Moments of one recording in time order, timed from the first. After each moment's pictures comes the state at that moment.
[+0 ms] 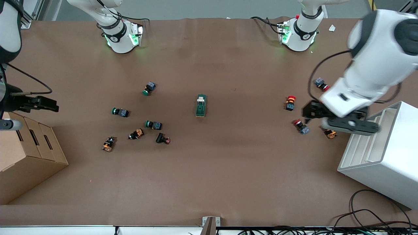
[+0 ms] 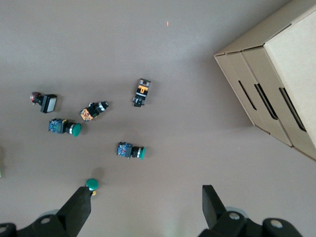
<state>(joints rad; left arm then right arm) 0.06 0.26 -0.35 -1.41 0.12 1.79 -0.10 -0.03 0.24 0.02 -1.35 -0.03 1.45 -0.03</state>
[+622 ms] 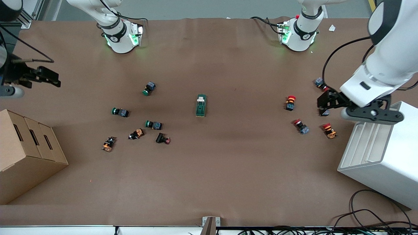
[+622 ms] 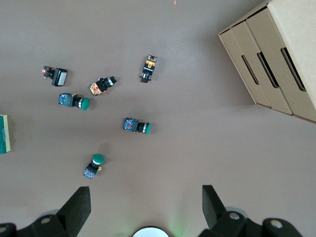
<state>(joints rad) 0.09 0.18 -0.35 -1.41 0.12 1.66 -0.10 -0.01 -0.01 0.02 -1.56 -0.02 1.44 -0.03</state>
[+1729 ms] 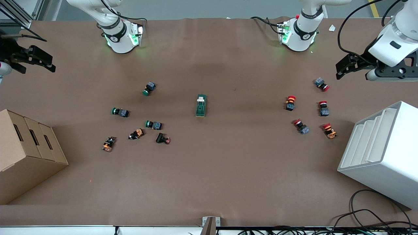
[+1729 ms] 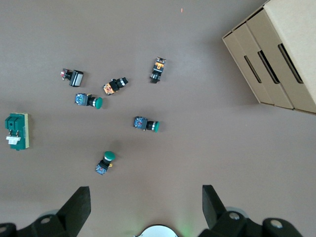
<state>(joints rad) -0.12 -0.13 -0.01 -1.74 0.00 1.61 -0.11 0.00 -0.10 0.00 -1.58 0.03 1.43 -0.02</state>
